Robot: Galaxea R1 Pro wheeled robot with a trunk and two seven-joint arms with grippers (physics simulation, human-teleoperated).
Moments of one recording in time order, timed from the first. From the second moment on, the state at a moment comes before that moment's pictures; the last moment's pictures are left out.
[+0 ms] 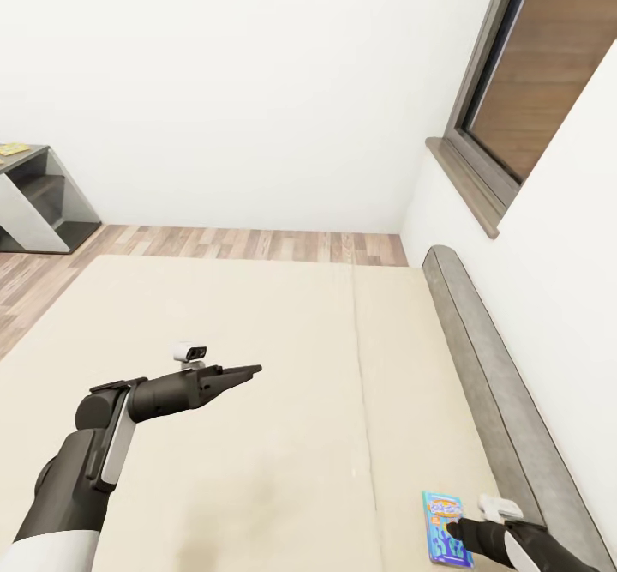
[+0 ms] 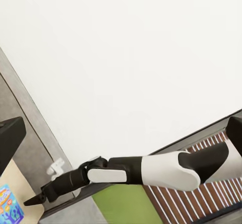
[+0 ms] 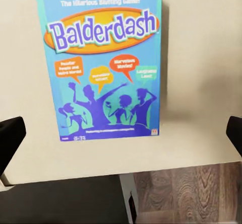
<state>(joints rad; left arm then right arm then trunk) -0.49 0.06 0.17 -1.41 0.20 0.97 -1.50 -0.49 -0.25 0.07 -0.30 -0.28 0.30 0.18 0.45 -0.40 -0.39</state>
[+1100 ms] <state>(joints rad) -0.49 0.06 0.17 -1.41 0.20 0.97 -1.50 -0.49 -0.25 0.07 -0.30 -0.28 0.24 0.21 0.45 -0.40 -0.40</state>
